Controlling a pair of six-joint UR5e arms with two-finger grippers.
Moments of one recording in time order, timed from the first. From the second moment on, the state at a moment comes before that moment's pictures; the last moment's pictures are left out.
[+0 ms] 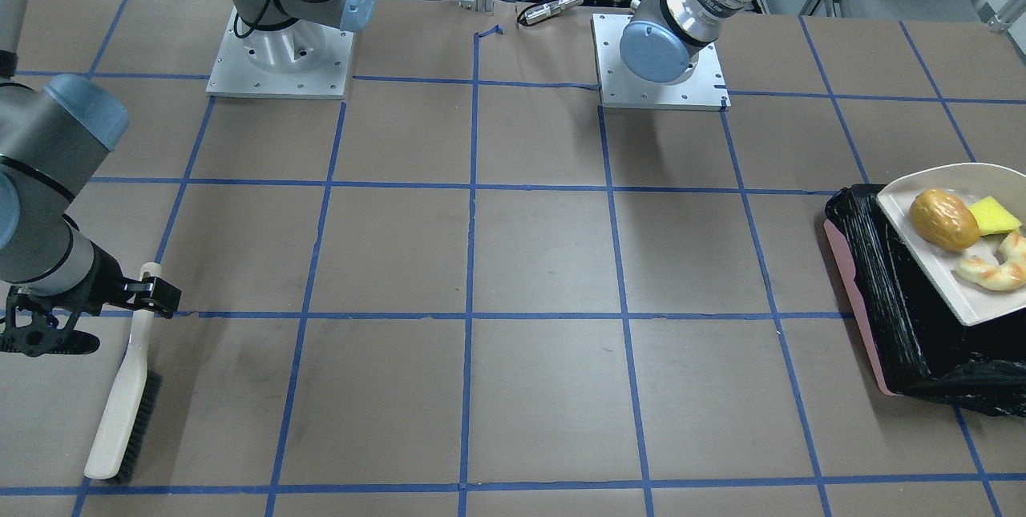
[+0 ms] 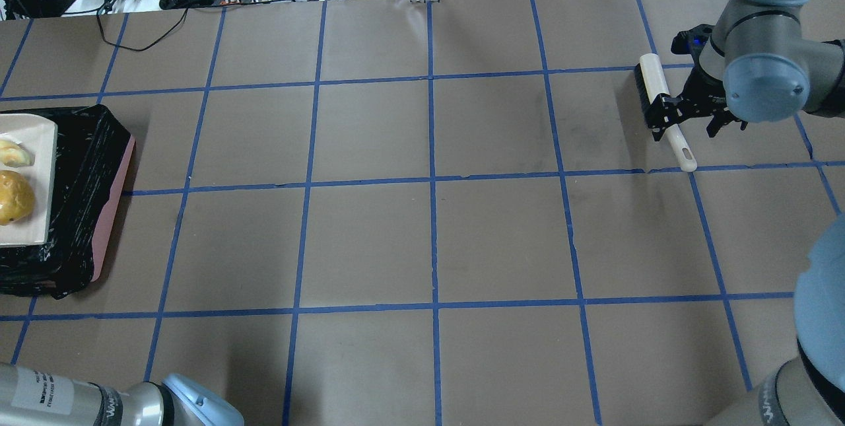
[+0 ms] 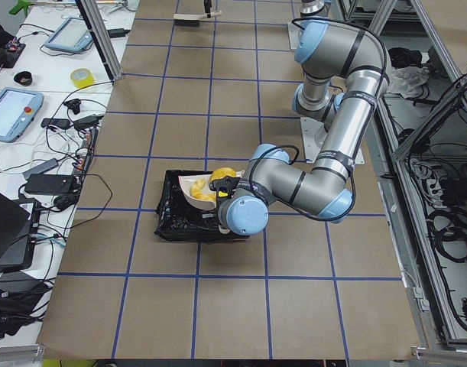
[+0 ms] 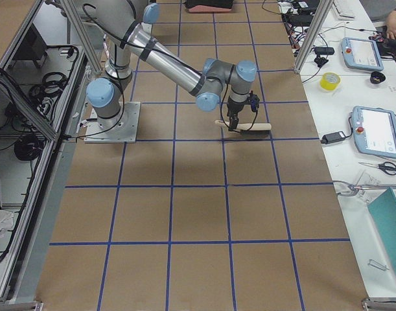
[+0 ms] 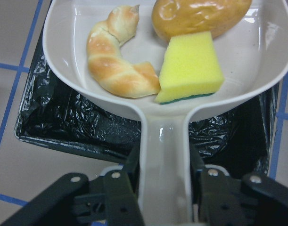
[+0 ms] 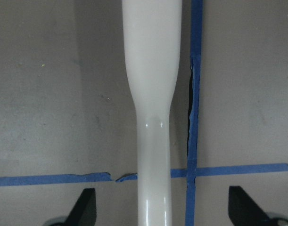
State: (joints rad) left arm -0.45 -2.05 -1.23 -1.69 1.22 2.55; right arm 1.26 -1.20 1.75 -2.08 -1.66 -0.29
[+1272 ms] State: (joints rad) left arm -0.55 -2.02 -1.19 -1.55 1.62 2.44; right arm 1.27 -1.32 1.68 -2.06 -1.55 -0.27
